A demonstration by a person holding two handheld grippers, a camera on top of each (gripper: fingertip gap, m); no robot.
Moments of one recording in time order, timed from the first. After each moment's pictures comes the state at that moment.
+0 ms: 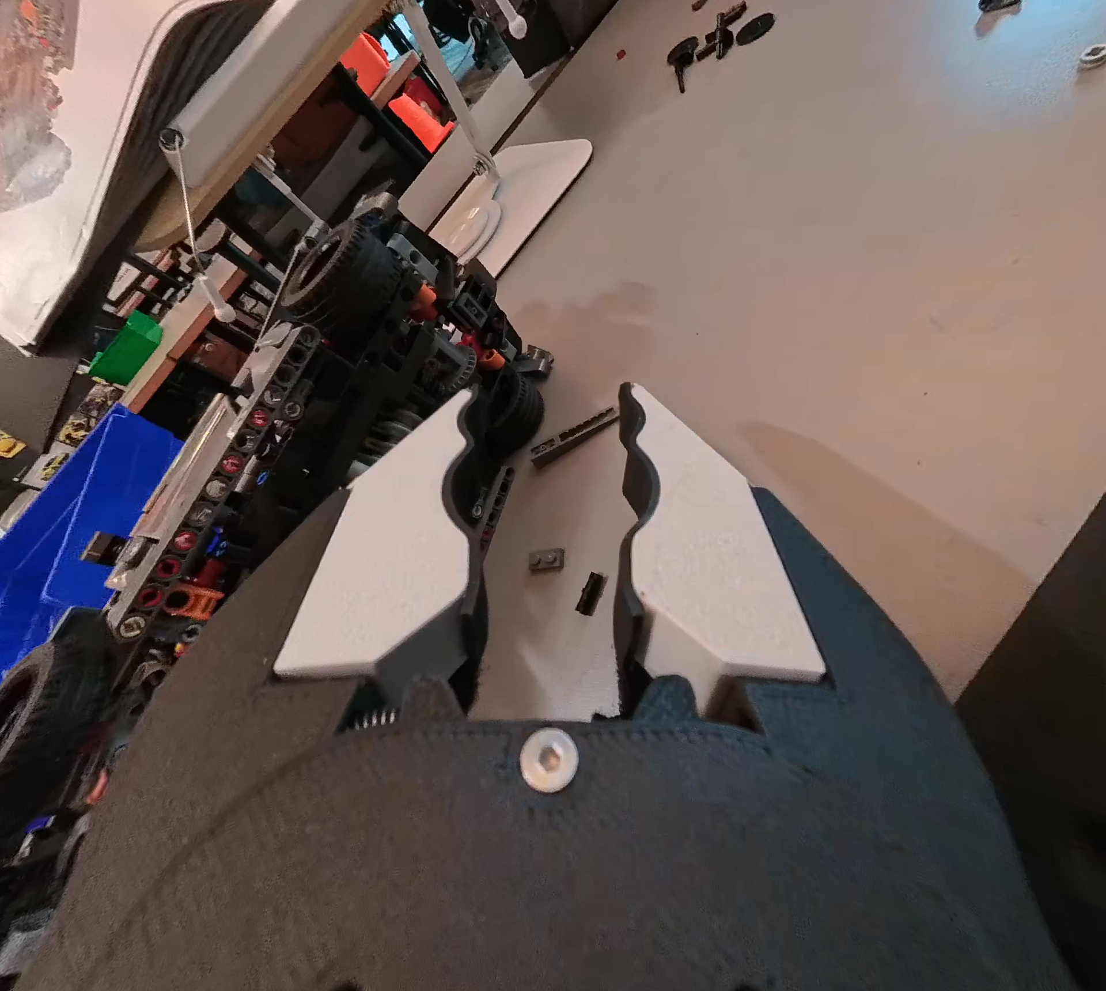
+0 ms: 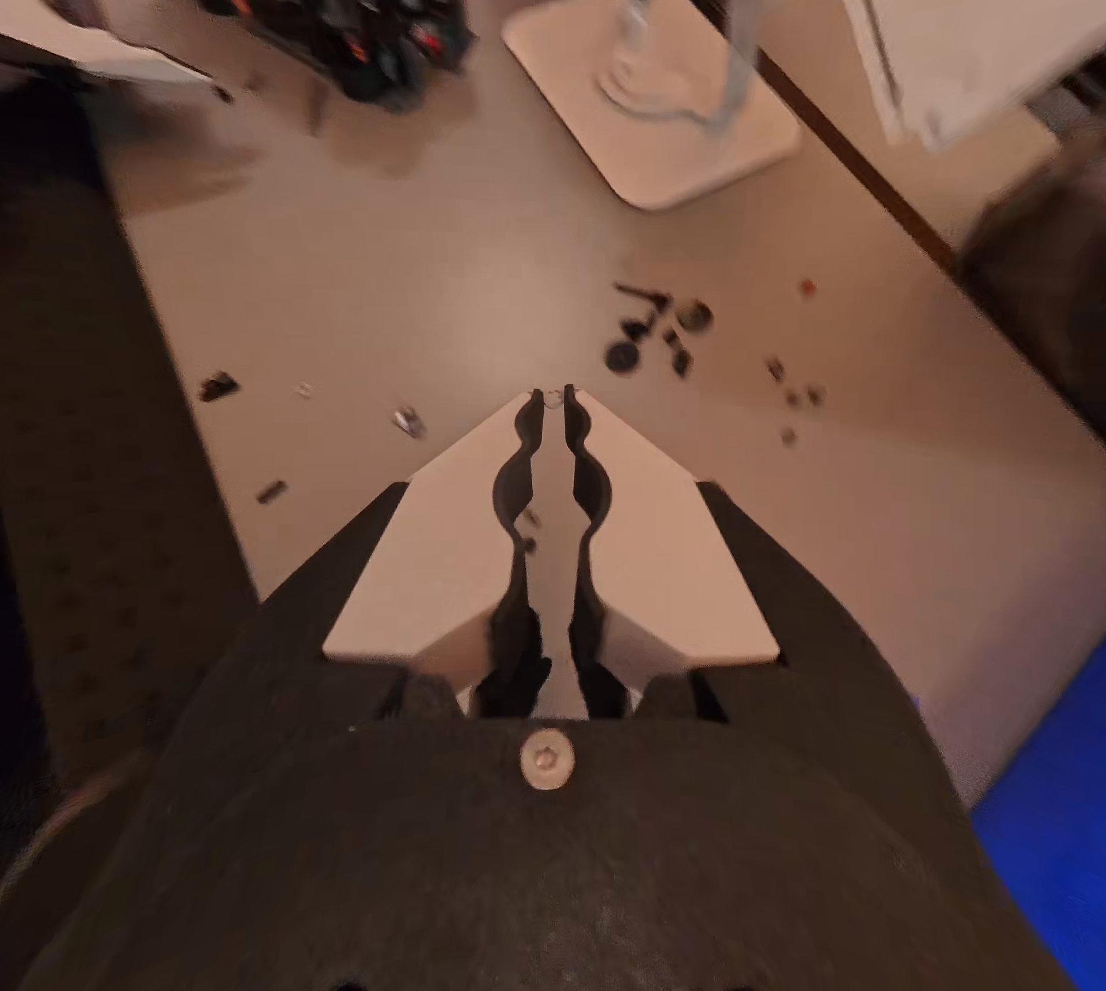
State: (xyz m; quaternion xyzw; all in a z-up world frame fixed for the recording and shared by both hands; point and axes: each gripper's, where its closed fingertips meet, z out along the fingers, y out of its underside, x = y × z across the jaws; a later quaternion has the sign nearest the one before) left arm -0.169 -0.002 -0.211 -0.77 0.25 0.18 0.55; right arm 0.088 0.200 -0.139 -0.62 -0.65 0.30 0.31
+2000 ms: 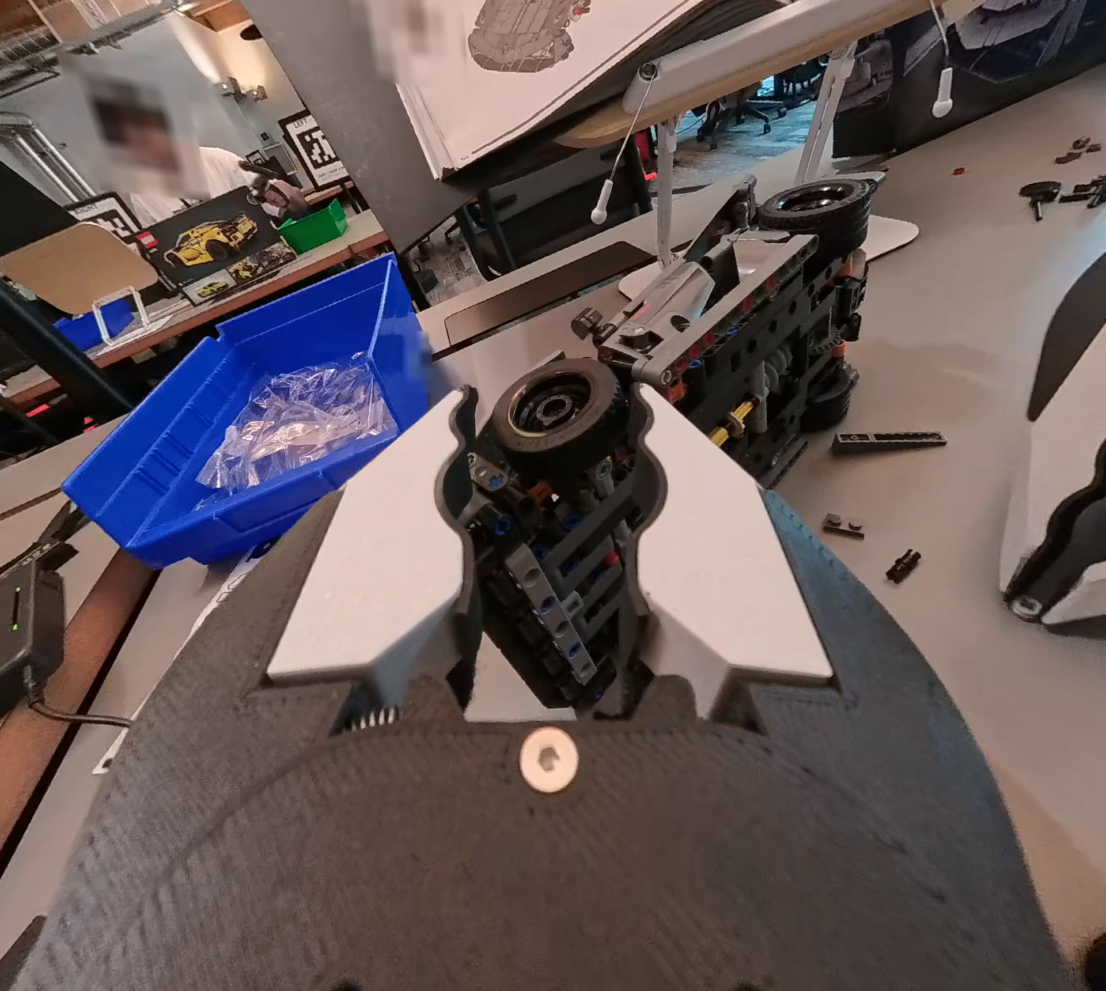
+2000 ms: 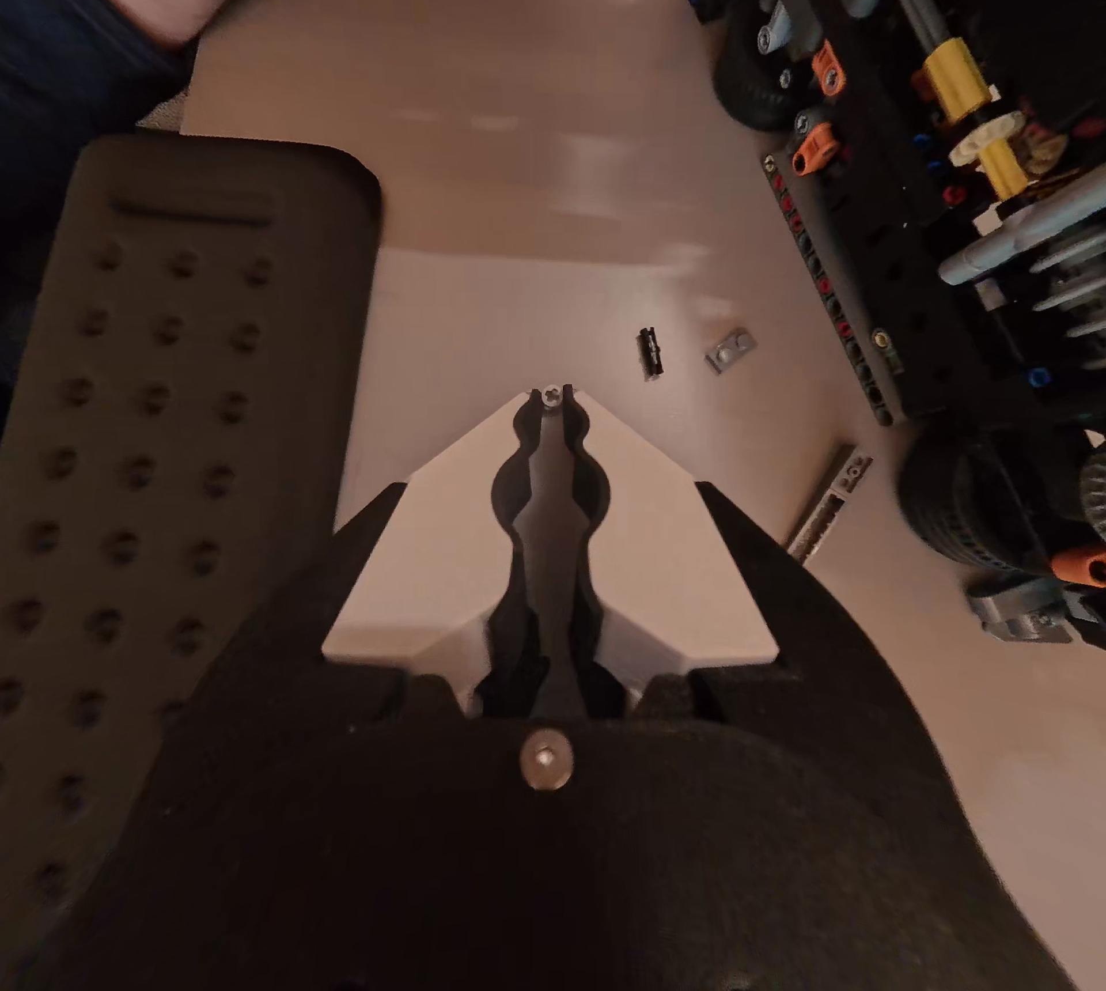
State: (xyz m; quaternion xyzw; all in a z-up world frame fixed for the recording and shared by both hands) left arm -0.318 -0.057 -0.150 -0.74 0.03 0.19 0.64; right arm -0.175 -0.070 -0.270 -0.43 -0.83 0.32 0.15
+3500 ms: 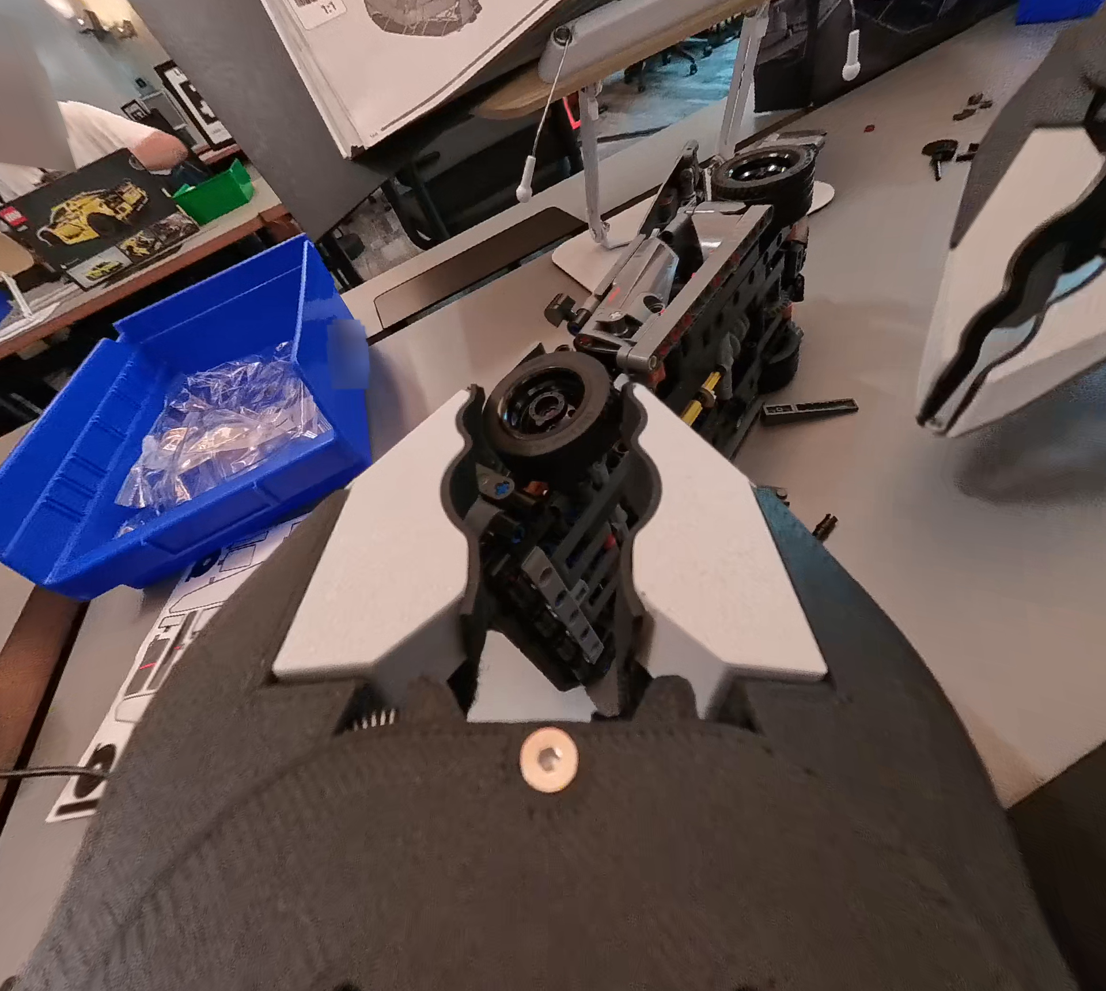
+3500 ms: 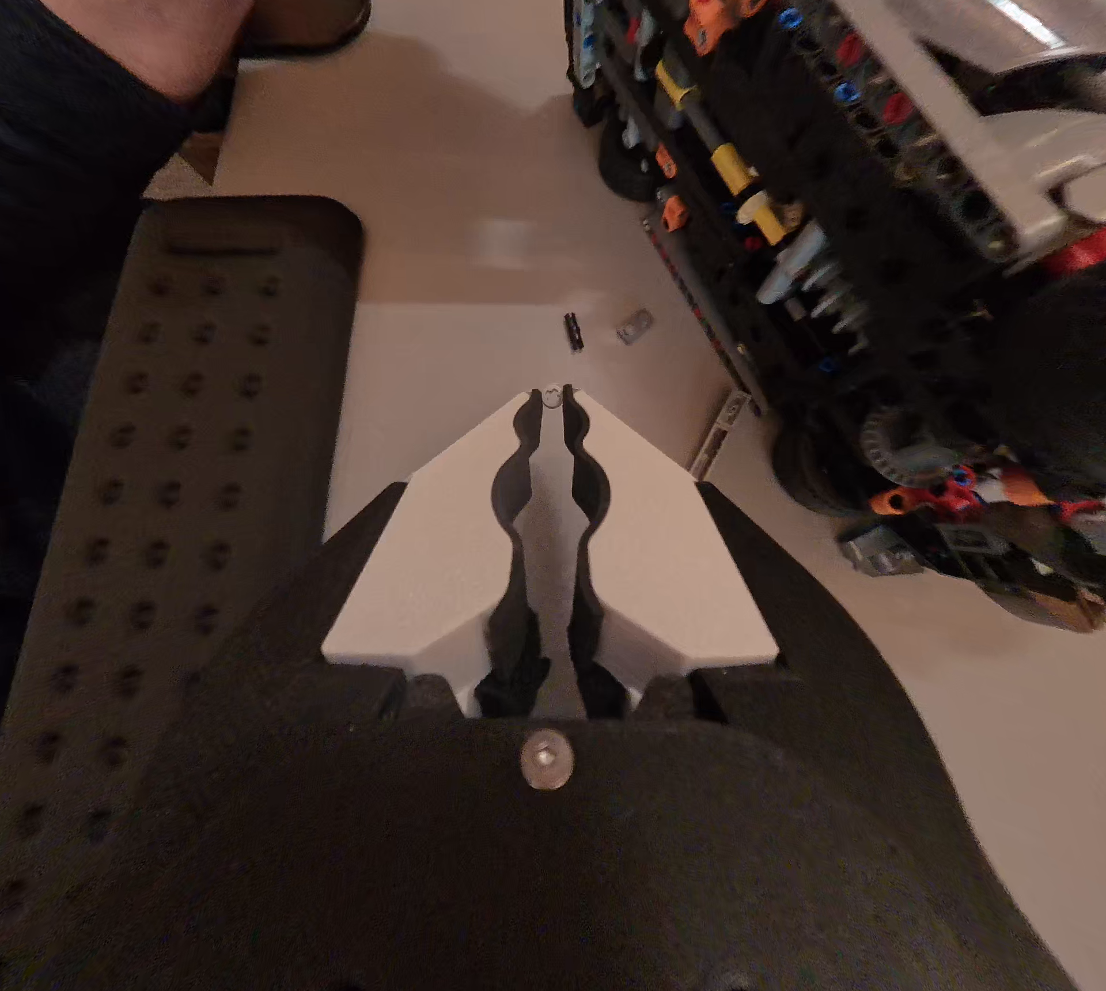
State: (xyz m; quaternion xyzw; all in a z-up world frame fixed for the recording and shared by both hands) left arm -0.296 -0.051 -0.154 -0.78 0.06 0.15 0.61; right arm -0.167 -0.037 -0.234 -0.45 -0.80 0.34 0.18
